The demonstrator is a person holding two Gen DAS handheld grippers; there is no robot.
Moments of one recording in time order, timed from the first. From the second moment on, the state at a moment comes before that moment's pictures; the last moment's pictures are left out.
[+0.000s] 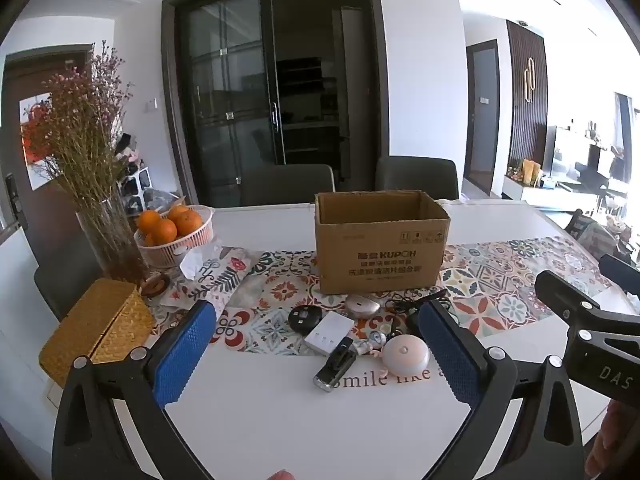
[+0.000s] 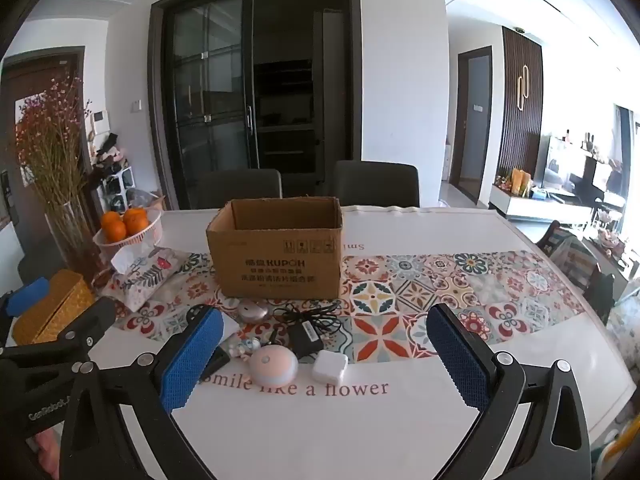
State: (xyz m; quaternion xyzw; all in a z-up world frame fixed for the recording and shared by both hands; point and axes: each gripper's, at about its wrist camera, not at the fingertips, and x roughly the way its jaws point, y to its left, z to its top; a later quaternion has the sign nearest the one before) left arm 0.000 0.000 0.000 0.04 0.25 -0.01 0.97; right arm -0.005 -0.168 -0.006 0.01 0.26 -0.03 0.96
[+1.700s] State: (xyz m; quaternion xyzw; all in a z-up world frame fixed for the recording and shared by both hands) left arm 0.003 -0.003 0.010 0.03 0.23 -0.01 0.97; right arm 0.000 -0.172 -0.002 0.03 0.26 -0.02 0.97
